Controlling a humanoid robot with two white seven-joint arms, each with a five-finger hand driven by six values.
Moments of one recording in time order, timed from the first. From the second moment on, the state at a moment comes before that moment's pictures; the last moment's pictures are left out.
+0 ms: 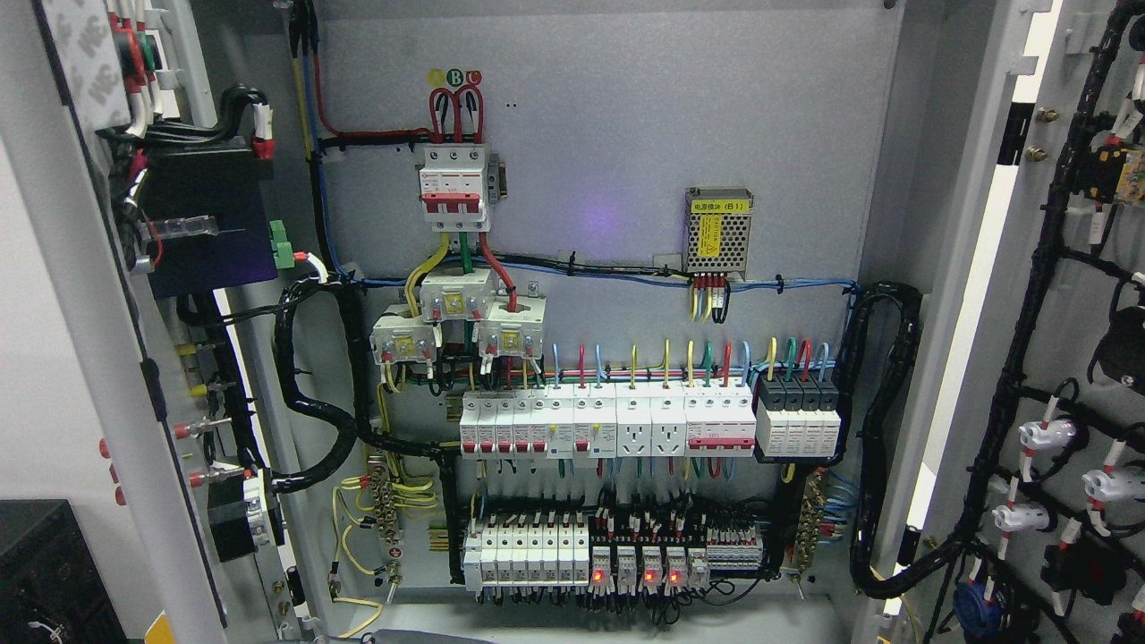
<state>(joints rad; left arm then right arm) 0.00 -0.10 0.27 0.00 -0.26 -0.15 -0.18 -0.70 -0.11 0.80 -1.78 -0.82 0.38 0.52</state>
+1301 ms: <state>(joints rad) 0.00 -0.10 0.27 0.00 -0.26 -0.15 -0.18 -0.72 -0.02 0.82 -1.76 -0.82 0.40 0.52</state>
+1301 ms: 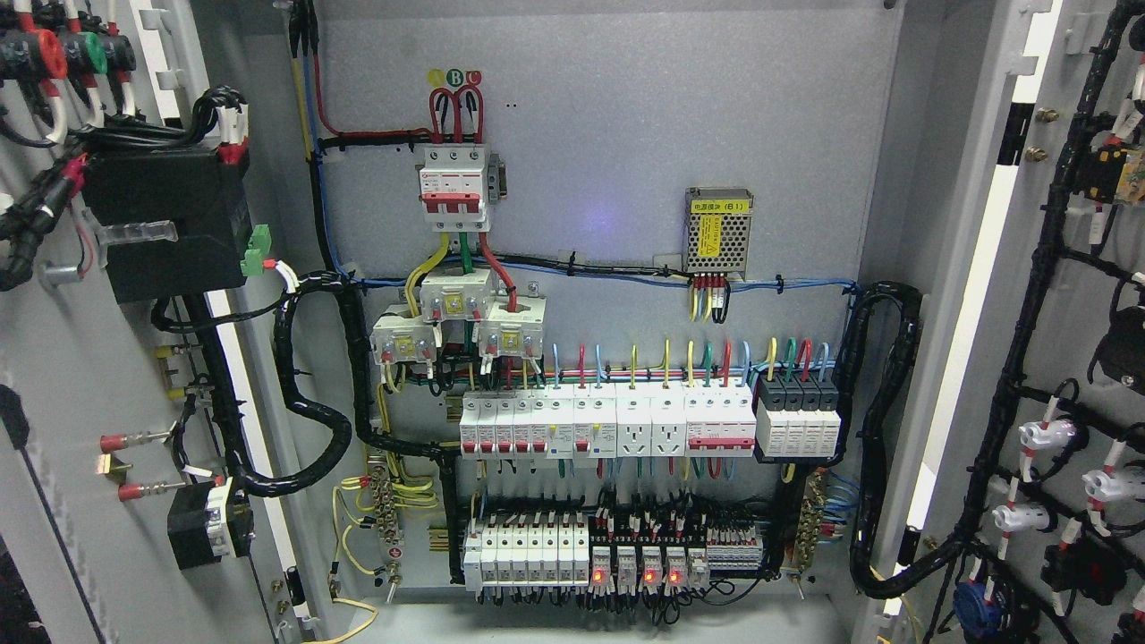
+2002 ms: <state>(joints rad) 0.00 -0.10 0.27 0.00 -0.26 -0.15 -0.18 -0.72 -0.01 0.81 -1.76 -0.78 0.41 0.53</state>
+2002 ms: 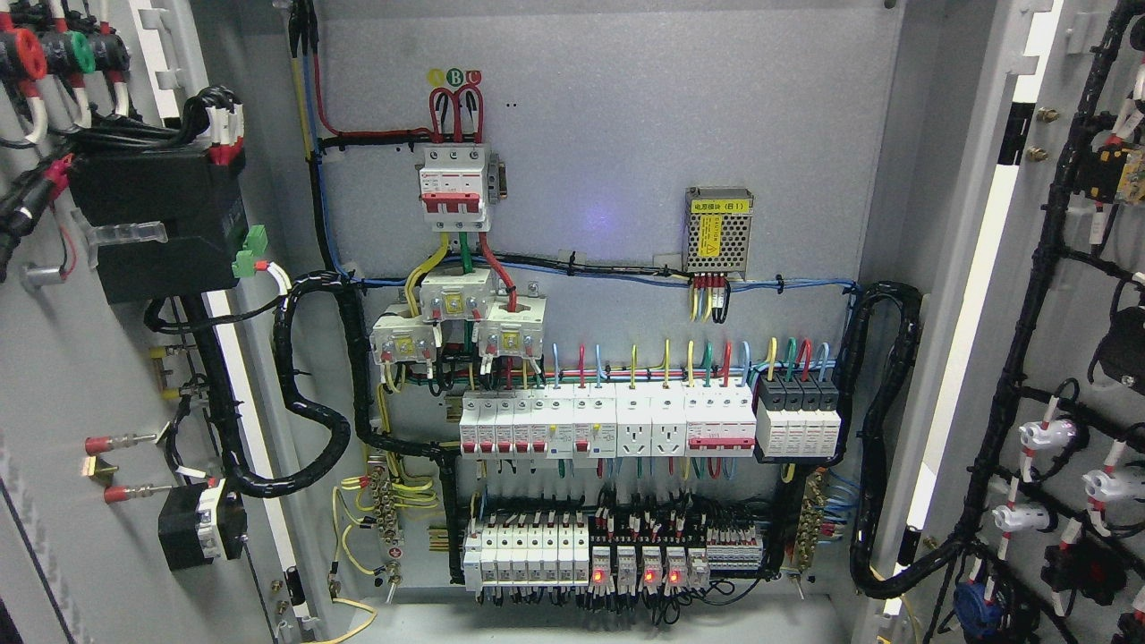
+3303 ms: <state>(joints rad) 0.00 -0.10 0.27 0.00 -0.26 -0.15 -0.18 -0.53 -0.13 0.57 -1.79 -0.75 0.24 0.37</state>
